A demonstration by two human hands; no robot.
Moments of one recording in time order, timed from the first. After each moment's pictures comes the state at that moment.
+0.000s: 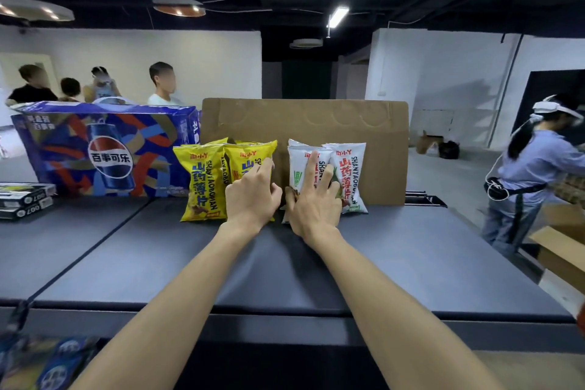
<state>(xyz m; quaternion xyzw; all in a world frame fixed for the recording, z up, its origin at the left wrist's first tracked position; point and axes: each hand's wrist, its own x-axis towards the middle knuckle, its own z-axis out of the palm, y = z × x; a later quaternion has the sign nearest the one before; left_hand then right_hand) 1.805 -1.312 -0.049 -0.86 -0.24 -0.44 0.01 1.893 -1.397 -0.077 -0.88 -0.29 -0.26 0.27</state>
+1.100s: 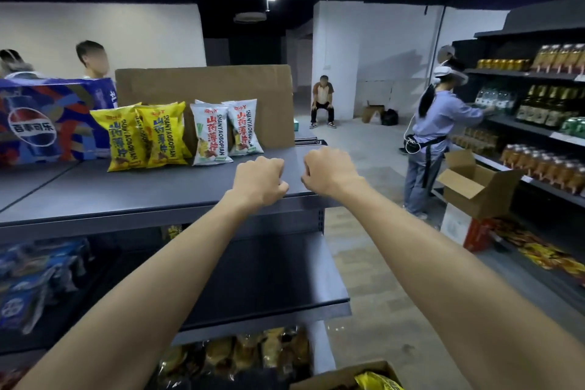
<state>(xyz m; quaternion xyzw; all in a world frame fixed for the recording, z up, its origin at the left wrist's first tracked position) 1.785 -1.575 -0.061 -0.97 -0.12 -0.22 0.05 1.855 -1.716 -0.037 -0.91 -0.37 -0.19 0.04</state>
